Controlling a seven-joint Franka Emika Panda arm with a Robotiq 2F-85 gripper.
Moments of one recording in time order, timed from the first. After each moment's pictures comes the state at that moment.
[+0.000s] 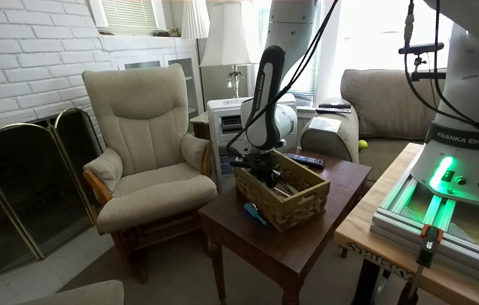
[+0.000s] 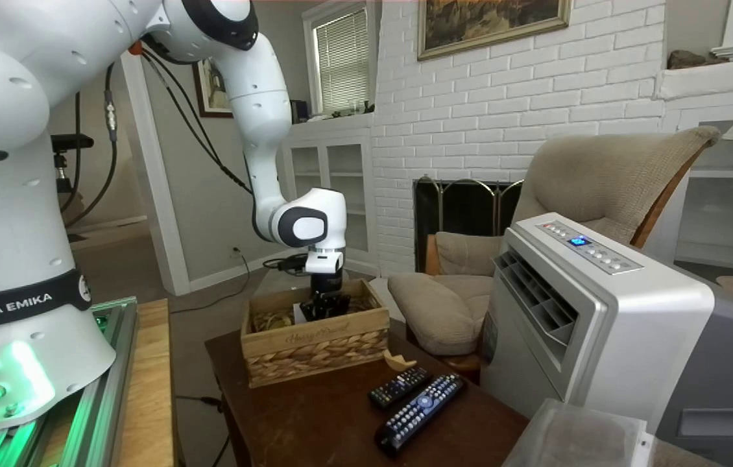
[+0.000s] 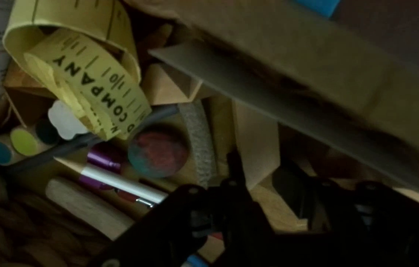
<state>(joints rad) 0.45 0.83 -0.09 -2.17 0.24 2.88 1.50</state>
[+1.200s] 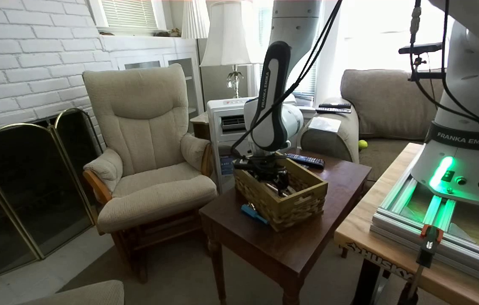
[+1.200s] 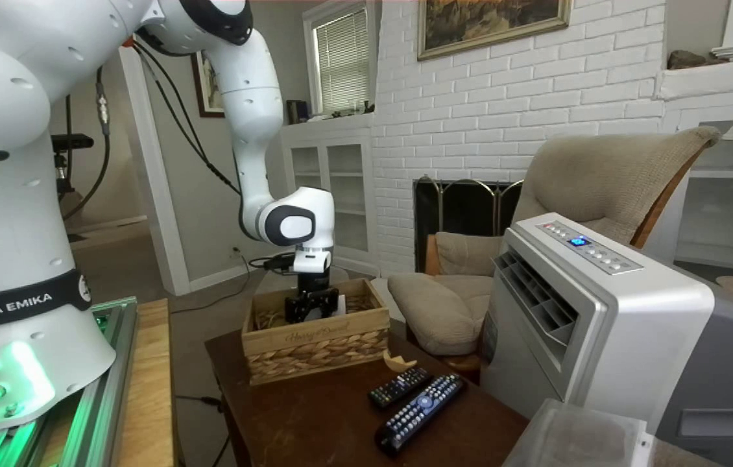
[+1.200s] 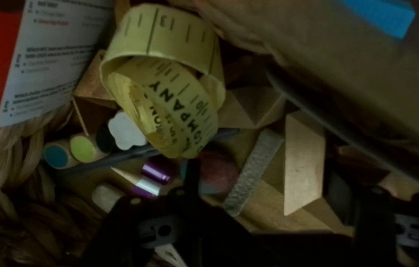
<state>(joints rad) 0.46 0.79 -0.06 -2.25 0.23 2.90 1.48</state>
